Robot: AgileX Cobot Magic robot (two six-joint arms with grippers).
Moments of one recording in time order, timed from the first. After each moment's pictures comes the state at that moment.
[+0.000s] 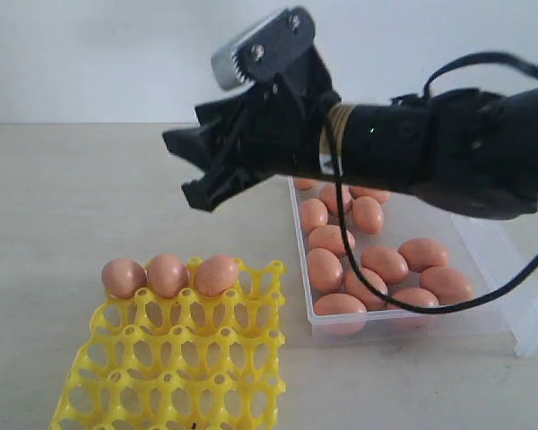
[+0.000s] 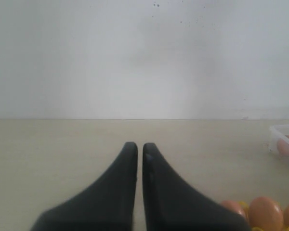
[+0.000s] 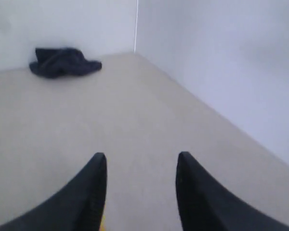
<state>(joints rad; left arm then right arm) -0.05 0.00 0.00 -0.14 0.10 0.12 0.51 1.63 -0.93 -0.73 -0.57 0.50</state>
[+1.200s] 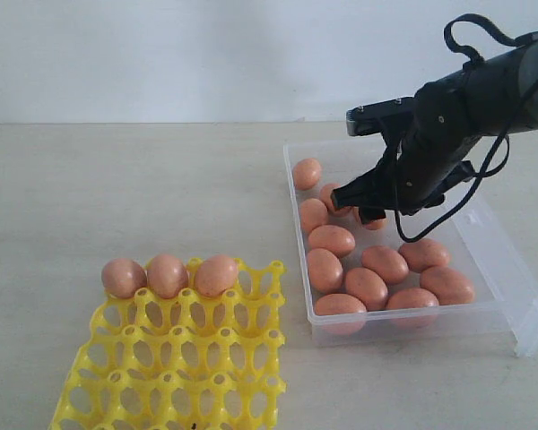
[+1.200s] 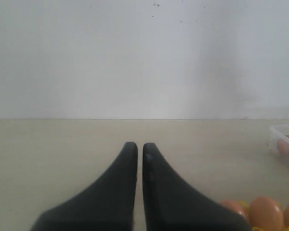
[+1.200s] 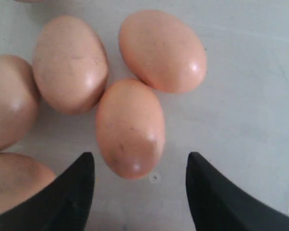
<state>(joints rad) -0.05 0.00 0.00 -0.14 0.10 0.12 0.23 1.96 -1.23 -0.16 0.47 0.21</state>
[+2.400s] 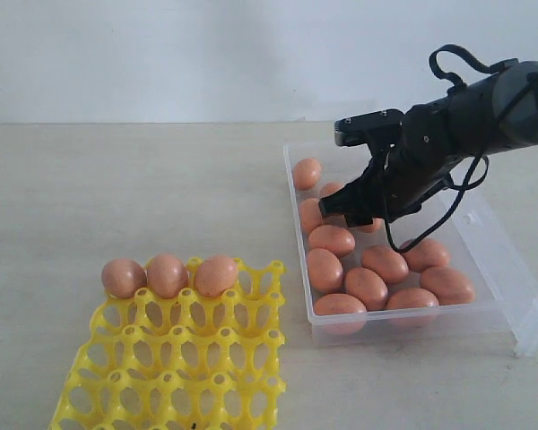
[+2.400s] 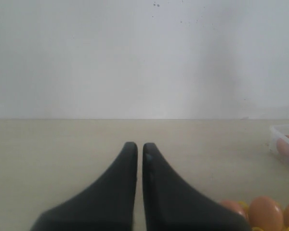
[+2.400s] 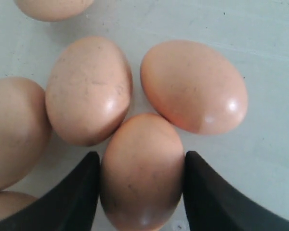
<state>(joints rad) -0.05 0.00 0.00 -0.14 0.10 0.12 0.23 2.03 -1.23 -0.09 0.33 0.13</state>
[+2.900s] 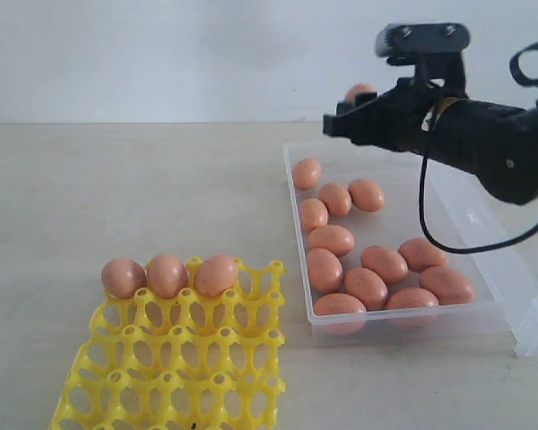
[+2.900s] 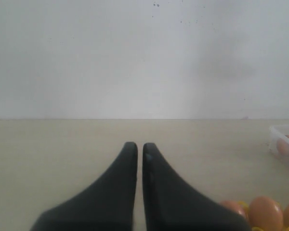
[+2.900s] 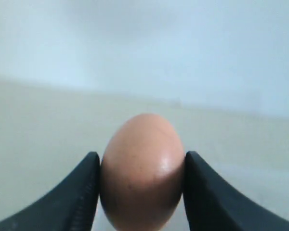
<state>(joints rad) -0.05 0.00 0.00 -0.14 0.10 0.12 0.23 1.74 -0.88 -0.07 -0.53 0.20</state>
